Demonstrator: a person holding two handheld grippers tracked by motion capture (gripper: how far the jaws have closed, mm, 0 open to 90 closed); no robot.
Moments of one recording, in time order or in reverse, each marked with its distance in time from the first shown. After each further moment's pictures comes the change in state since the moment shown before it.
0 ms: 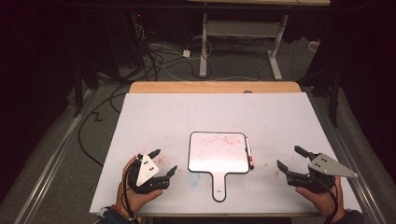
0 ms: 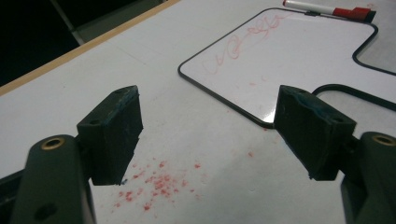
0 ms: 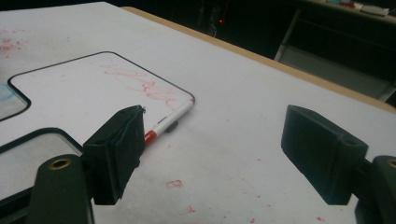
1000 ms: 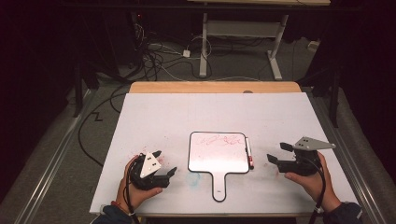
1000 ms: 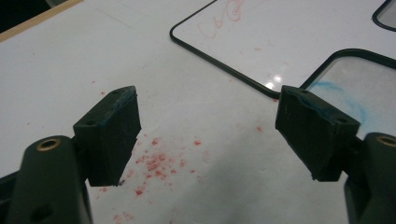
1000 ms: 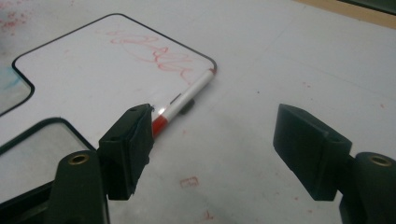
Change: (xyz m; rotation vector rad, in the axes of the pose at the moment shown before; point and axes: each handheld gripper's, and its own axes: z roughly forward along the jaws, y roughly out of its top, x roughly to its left) left arm 0.011 -0.010 0.017 0.114 -0.056 -0.030; right arm -0.016 0.015 0.048 0.236 0.147 0.108
